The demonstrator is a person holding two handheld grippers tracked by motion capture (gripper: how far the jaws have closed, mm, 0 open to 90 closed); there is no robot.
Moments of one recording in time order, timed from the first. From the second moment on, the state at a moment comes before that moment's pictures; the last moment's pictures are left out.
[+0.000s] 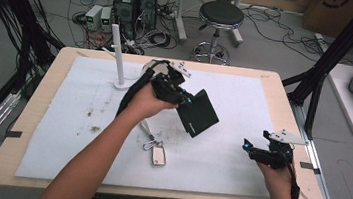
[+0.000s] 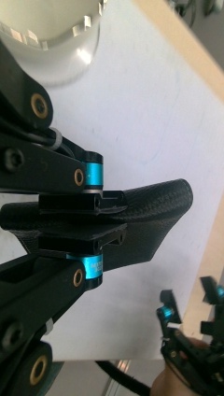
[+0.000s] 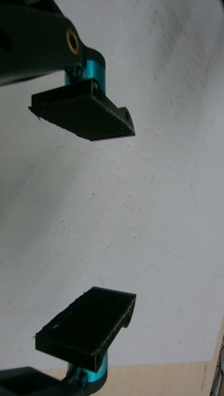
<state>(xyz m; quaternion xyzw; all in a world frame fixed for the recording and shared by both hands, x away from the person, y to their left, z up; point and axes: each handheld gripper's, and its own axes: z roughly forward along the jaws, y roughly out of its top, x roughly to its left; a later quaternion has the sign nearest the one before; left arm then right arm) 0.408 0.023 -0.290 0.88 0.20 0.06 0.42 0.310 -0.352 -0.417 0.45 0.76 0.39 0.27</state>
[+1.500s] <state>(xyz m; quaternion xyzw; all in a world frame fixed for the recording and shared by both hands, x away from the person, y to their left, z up) 0.499 0.123 -0.265 0.85 0.31 0.18 0.39 0.311 -0.348 -0.421 0.45 0.77 0.38 0.26</state>
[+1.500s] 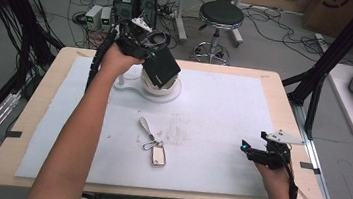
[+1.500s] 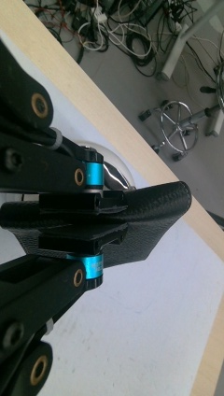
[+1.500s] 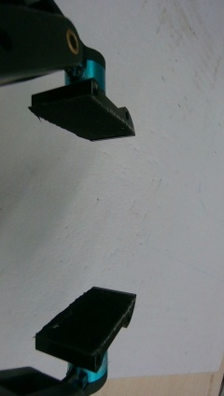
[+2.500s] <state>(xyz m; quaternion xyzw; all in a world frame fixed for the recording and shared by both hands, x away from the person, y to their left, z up) 0.515 0.105 -0.312 0.86 0.31 0.24 0.32 0.311 -0.349 -0.422 0.45 0.77 0.38 0.26</state>
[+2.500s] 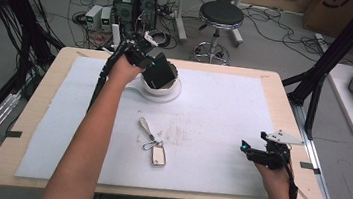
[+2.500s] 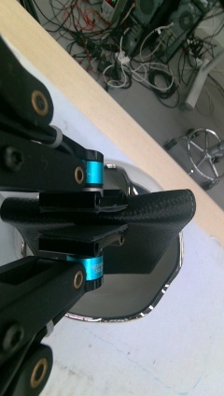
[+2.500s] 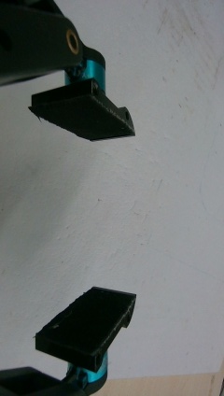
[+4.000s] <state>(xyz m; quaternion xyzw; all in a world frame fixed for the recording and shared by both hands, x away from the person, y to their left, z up) 0.398 0.184 -0.310 0.79 0.33 0.24 0.46 0.363 -0.303 -0.422 0.41 0.78 0.40 0.24</state>
